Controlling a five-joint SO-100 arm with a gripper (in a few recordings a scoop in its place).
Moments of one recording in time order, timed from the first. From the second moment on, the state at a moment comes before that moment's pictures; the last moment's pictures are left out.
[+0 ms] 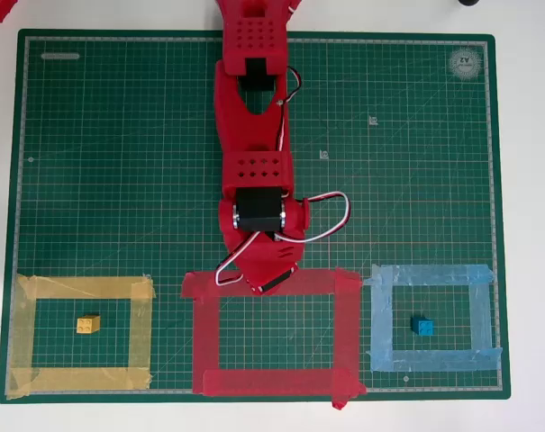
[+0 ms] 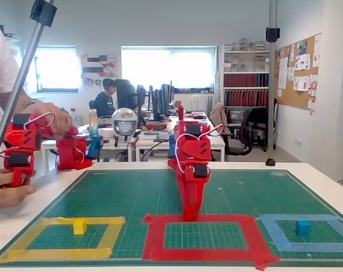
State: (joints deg) arm -2.4 15.6 -0.7 85.5 -34.6
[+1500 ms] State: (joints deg) arm -2.5 15.6 -3.5 80.7 -34.6
